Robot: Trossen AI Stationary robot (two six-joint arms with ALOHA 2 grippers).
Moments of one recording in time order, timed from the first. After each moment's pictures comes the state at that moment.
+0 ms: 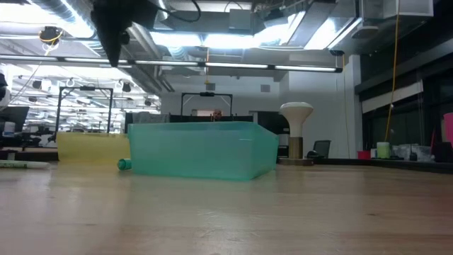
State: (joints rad) left arm 0.22 1.32 1.33 -1.43 -0.05 -0.21; right arm 0.06 0.94 0.89 0.19 -0.02 0.21
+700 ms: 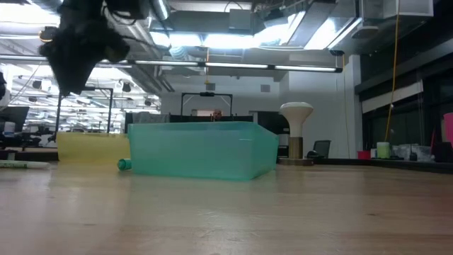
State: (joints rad) left arm 0.06 1.24 1.00 -1.32 -0.01 -0.97; right arm 0.06 0.94 0.89 0.19 -0.02 0.23
